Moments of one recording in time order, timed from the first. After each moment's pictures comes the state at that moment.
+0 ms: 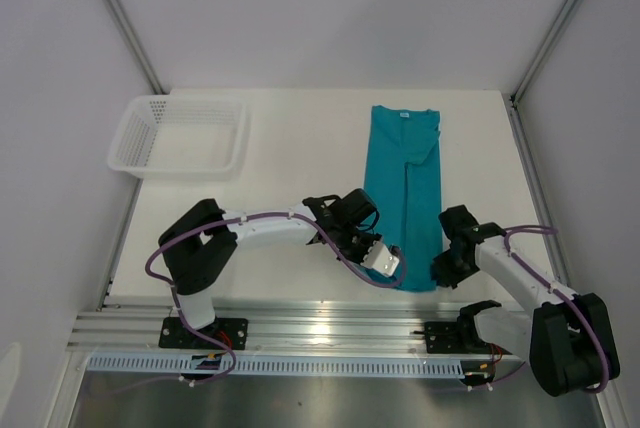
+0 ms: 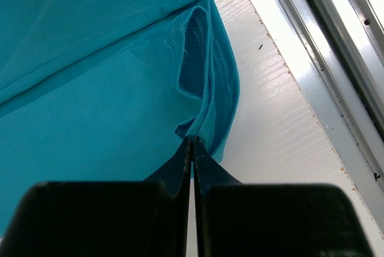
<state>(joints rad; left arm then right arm) -1.03 1.80 1.18 -0.43 0.53 1.01 0.27 1.09 0.51 -0.89 0.10 1.33</state>
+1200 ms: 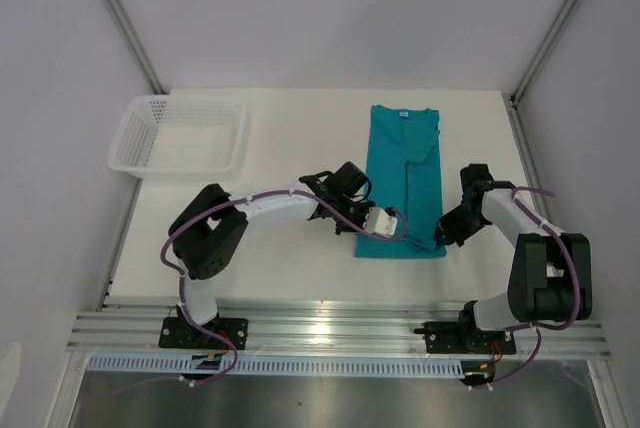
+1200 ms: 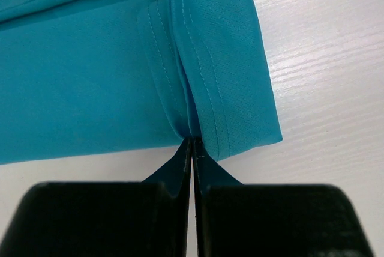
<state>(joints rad) -0.88 1.89 1.29 -0.41 0.47 0.92 0.01 1.43 0.82 -0.81 -0.11 0.98</state>
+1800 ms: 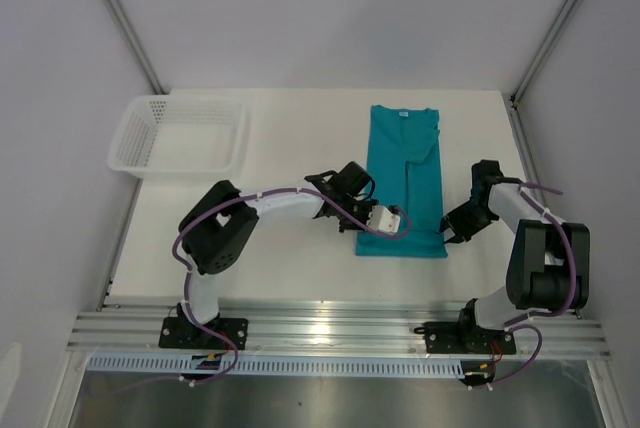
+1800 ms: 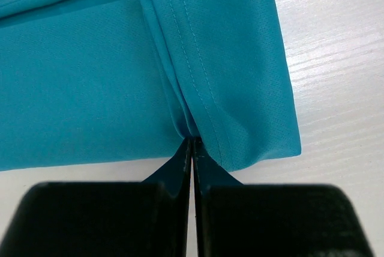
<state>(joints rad) -0.87 1.96 1.33 -0.38 0.45 0.92 -0.07 1.51 0.85 -0.76 -0.12 0.93</state>
